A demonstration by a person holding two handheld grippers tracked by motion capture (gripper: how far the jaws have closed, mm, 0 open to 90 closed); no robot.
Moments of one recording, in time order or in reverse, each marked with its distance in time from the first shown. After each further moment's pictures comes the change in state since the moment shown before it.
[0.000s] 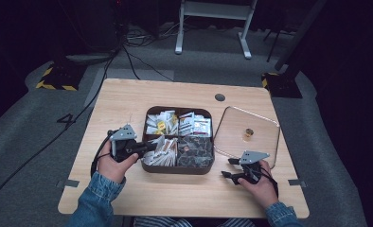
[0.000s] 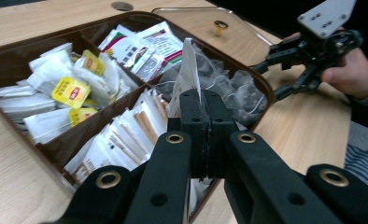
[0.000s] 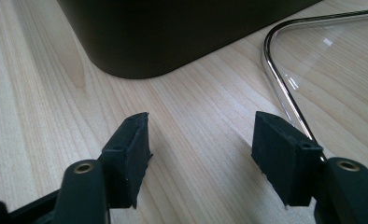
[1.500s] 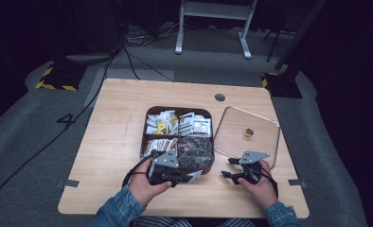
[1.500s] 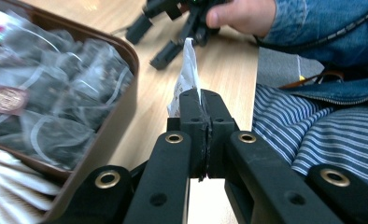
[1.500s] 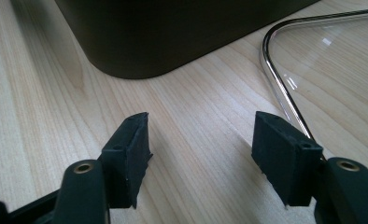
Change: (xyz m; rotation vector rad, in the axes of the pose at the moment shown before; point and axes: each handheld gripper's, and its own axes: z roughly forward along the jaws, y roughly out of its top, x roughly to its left) left arm -0.084 -0.004 0.067 0.214 -0.290 0.195; right arm 0.000 0.000 0.000 0.000 -0.003 0.002
